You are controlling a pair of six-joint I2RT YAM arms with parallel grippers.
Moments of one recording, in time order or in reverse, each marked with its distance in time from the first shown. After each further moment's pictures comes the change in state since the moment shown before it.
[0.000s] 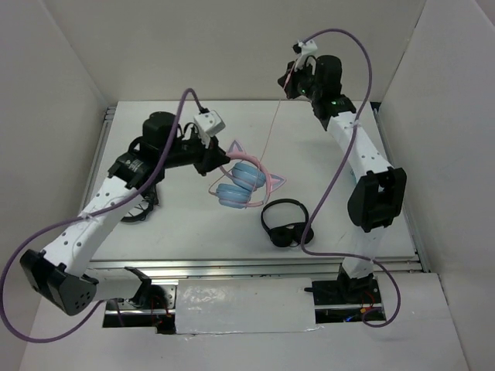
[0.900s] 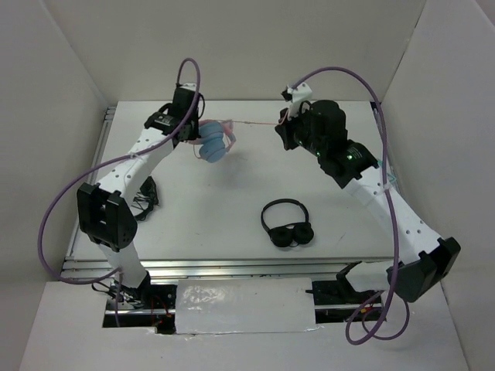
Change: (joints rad) left arm 0.080 0.532 0.343 -0.200 -0.950 -0.341; right arm 0.306 -0.584 -0.357 -0.342 0.341 -0.052
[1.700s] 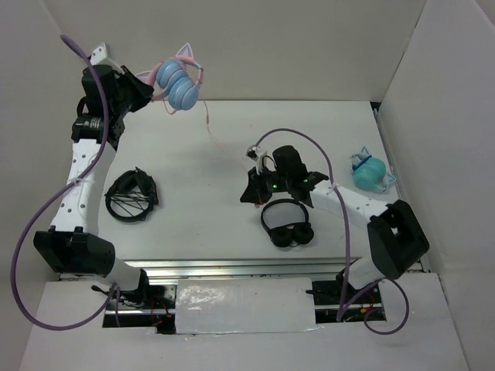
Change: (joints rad) left arm 0.362 -0.266 0.013 0.224 0.359 -0.299; right arm 0.073 0.110 -0.556 0.315 -0.558 0.230
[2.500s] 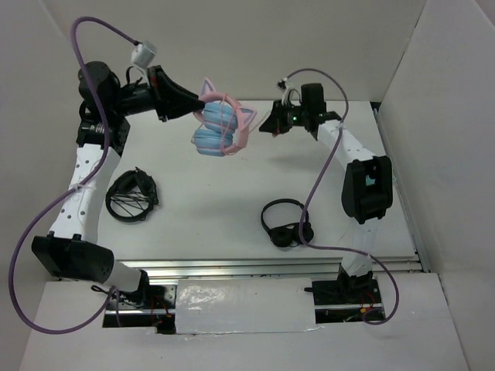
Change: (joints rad) left arm -0.031 -0.051 -0.064 0.500 1.230 0.008; right arm -0.378 0.531 0.706 -0.118 -0.209 -0.019
